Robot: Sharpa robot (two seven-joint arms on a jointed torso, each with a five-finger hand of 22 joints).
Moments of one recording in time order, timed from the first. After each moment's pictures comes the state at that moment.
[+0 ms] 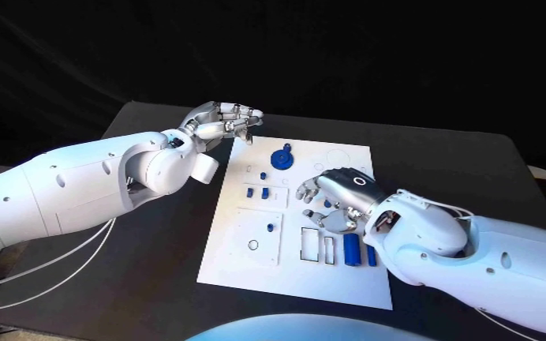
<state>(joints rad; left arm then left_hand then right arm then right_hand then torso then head) 1.16 -0.93 -0.01 1.52 -0.09 -0.15 0.31 1.44 -0.22 0.52 0.14 0.23 0.87 0.20 0.32 0.22 0.82 0.14 0.59 0.17 1.04 0.06 1.07 0.47 0.17 0.86 0.15 0.93 0.67 1.11 -0.82 -0.15 1.82 -1.71 -0.42 -0.24 1.20 -0.21 0.59 -0.02 0.13 0.93 0.16 0.23 0.35 1.11 0.10 0.12 0.11 1.46 0.01 1.37 1.15 0.08 1.36 0.12 1.24 1.30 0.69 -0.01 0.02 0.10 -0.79</state>
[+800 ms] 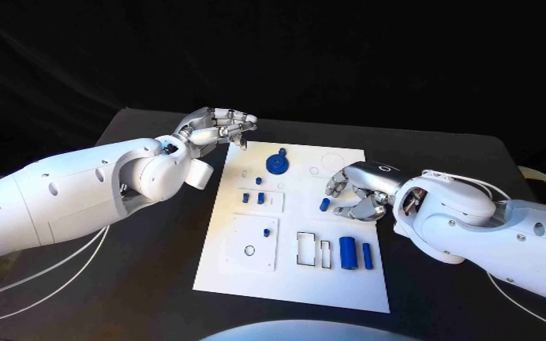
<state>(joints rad) 1.16 -0.92 -0.01 1.51 -0.09 -0.14 0.31 1.44 -0.22 0.52 0.14 0.23 0.87 0.20 0.32 0.22 0.82 0.14 0.59 0.17 1.04 0.06 1.07 0.47 0.17 0.86 0.15 0.93 0.67 1.19 -0.92 -0.15 1.76 -1.54 -0.23 -0.20 1.25 -0.22 0.47 -0.01 0.15 0.89 0.17 0.20 0.35 1.00 0.12 0.14 0.08 1.46 0.03 1.36 1.11 0.09 1.30 0.14 1.13 1.23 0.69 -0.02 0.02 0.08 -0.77</state>
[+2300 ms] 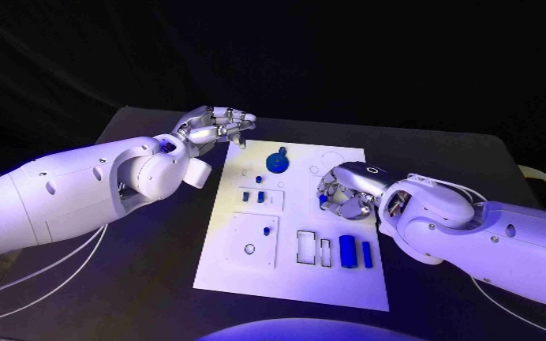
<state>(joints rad) 1.16 -0.93 -0.01 1.51 -0.09 -0.14 0.31 1.44 -0.22 0.52 0.14 0.23 0.87 0.20 0.32 0.22 0.82 0.14 0.59 0.17 1.03 0.06 1.07 0.47 0.17 0.86 0.15 0.93 0.67 1.16 -0.85 -0.15 1.72 -1.57 -0.31 -0.21 1.29 -0.13 0.62 -0.01 0.05 1.03 0.14 0.26 0.36 1.19 0.07 0.21 0.08 1.46 0.00 1.40 1.16 0.09 1.38 0.10 1.25 1.31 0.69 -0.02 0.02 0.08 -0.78</state>
